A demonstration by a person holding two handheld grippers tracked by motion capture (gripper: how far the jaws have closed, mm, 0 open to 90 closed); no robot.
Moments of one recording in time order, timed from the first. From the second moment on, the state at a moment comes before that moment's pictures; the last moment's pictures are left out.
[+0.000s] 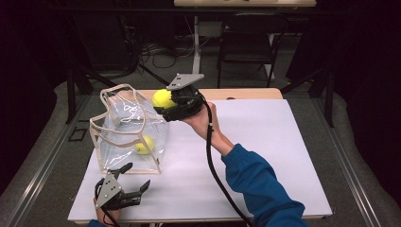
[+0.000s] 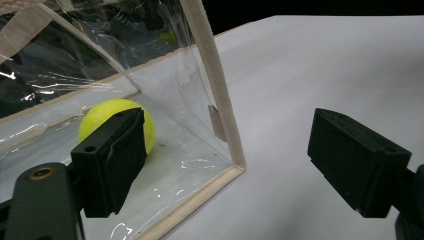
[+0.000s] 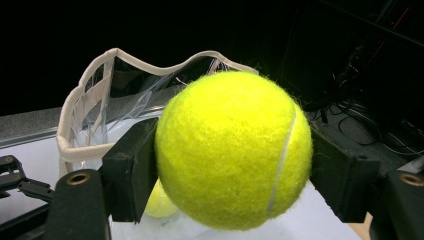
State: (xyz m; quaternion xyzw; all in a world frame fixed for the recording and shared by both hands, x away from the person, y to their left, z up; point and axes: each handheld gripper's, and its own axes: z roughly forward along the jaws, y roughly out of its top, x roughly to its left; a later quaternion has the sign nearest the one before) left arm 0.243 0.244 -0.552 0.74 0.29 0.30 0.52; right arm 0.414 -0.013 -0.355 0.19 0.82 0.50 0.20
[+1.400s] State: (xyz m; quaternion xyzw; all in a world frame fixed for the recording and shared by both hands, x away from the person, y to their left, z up) left arm 0.244 0.244 -0.552 0.74 0.29 0.30 0.52; right arm 0.414 0.013 -0.348 0.17 0.82 0.51 0.20
